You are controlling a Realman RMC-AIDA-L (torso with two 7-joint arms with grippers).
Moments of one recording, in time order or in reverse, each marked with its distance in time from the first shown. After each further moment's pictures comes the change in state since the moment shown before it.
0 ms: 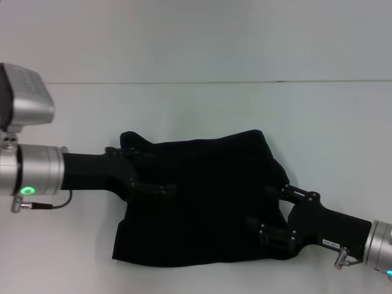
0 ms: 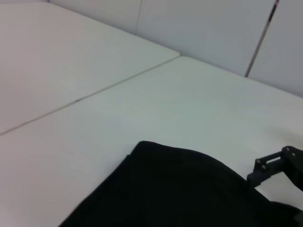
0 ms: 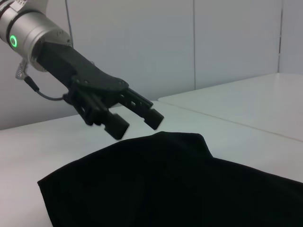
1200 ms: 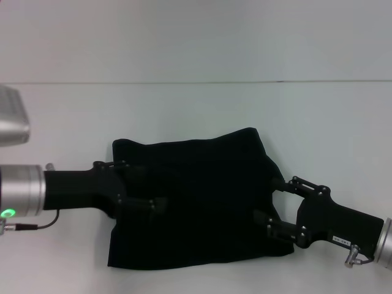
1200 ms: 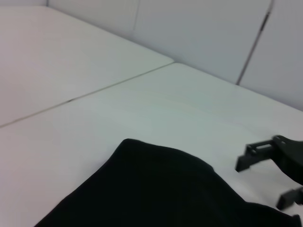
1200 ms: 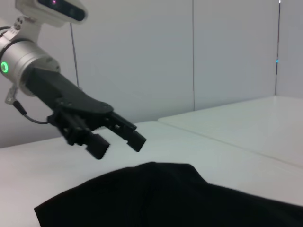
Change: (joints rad) left arm 0.112 -0.016 0.041 0.084 -0.074 0.056 0.001; right arm -0.024 -0.008 0.041 -0.014 0.006 -0.079 -0.036
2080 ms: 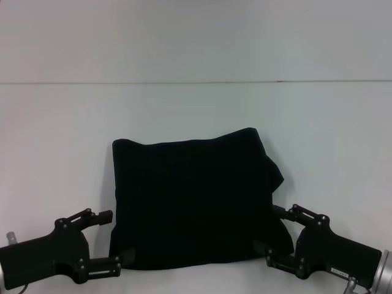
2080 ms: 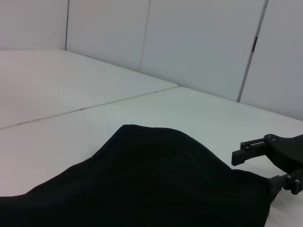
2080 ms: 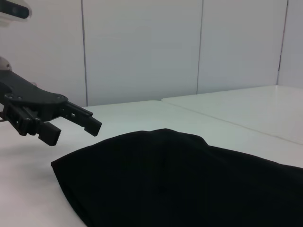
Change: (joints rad) left arm 0.173 -0.005 -0.248 -0.251 -0.045 0.087 0.499; right arm -0.045 0.008 0.002 0.092 -0.002 0.028 -0.183
